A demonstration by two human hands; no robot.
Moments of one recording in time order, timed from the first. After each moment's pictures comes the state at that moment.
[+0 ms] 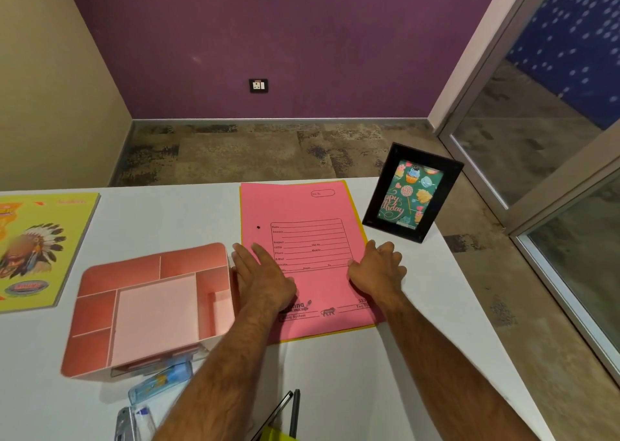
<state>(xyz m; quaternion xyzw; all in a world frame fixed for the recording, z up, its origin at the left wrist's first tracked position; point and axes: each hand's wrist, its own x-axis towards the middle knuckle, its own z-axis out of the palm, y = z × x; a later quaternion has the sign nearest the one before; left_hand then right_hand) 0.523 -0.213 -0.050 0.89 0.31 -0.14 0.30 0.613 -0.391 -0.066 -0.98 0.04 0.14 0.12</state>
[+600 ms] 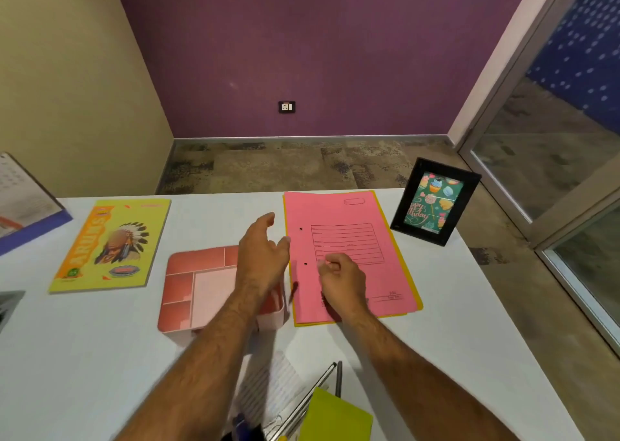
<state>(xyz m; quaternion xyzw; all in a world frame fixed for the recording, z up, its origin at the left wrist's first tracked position) 0.462 -0.141 0.035 0.83 0.26 0.17 0.46 0.495 -0.283 -0.015 -0.86 0.04 0.11 0.49</state>
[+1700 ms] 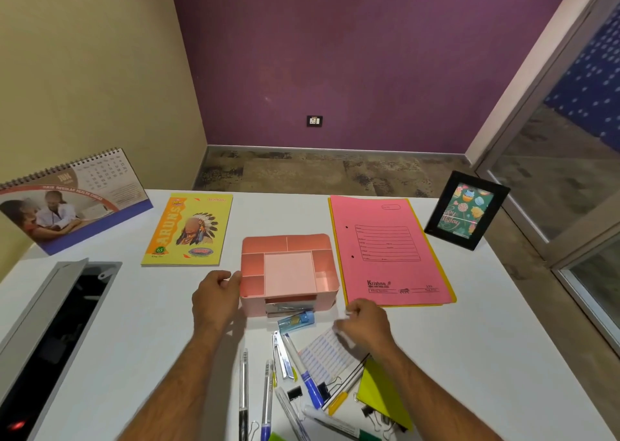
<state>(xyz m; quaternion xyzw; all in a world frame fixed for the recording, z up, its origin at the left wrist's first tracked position) 0.297 -0.006 0.007 0.75 0.46 0.13 0.45 0.383 -0.256 -0.024 -0.92 0.02 0.24 0.30</state>
